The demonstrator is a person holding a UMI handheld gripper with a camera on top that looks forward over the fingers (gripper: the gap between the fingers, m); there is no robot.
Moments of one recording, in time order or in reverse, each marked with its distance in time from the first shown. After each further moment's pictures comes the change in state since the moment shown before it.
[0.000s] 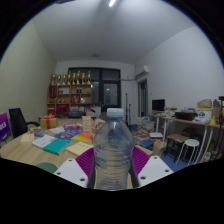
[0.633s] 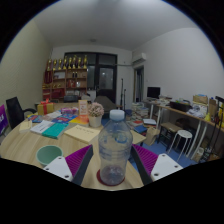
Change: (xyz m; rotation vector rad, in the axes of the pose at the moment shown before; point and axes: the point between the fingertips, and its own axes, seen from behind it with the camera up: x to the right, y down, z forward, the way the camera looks) arm -0.002 0.028 -0.047 -0.184 0.067 -0.033
